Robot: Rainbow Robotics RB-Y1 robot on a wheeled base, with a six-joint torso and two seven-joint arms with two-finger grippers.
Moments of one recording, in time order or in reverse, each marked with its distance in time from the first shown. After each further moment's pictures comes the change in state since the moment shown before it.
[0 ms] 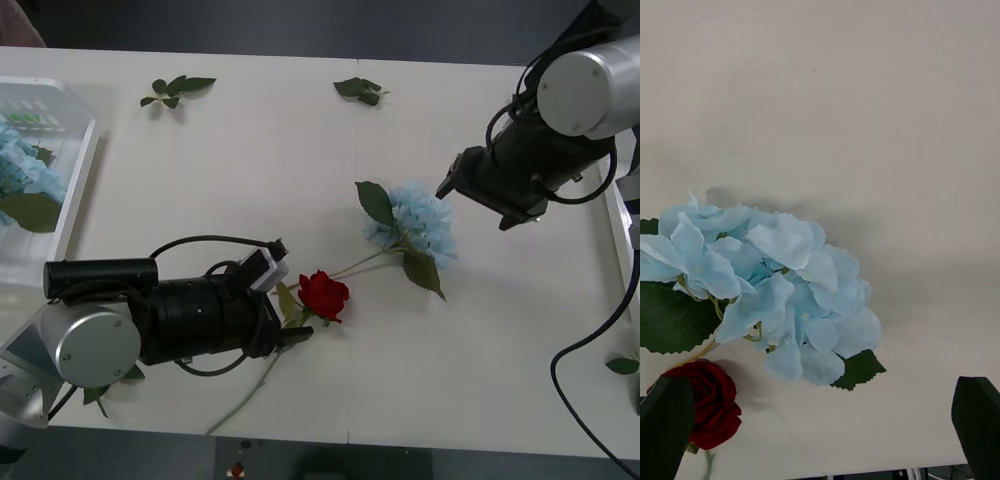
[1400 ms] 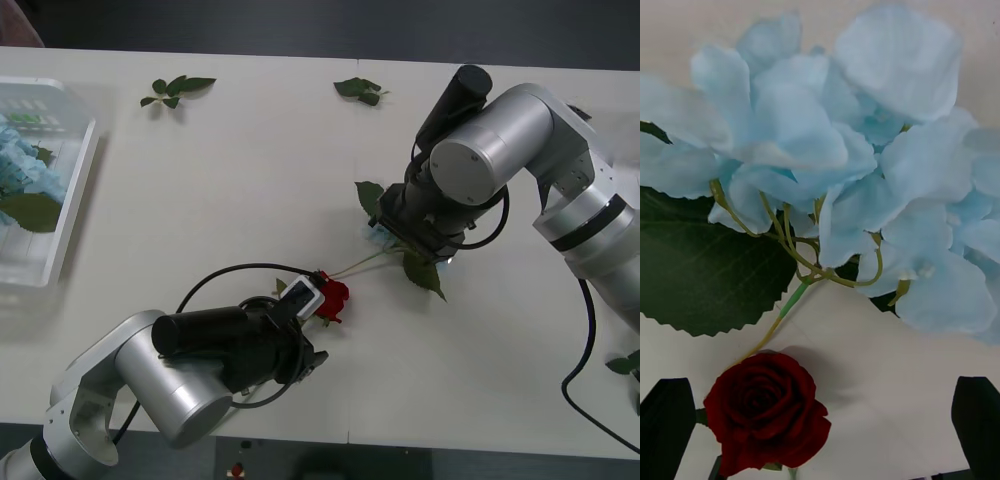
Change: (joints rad) right arm -0.047 0.000 0.409 0.001 -0.060 -0.233 -0.537; left arm -0.035 -0.101 -0.254 0.000 -0.725 0.112 0.664
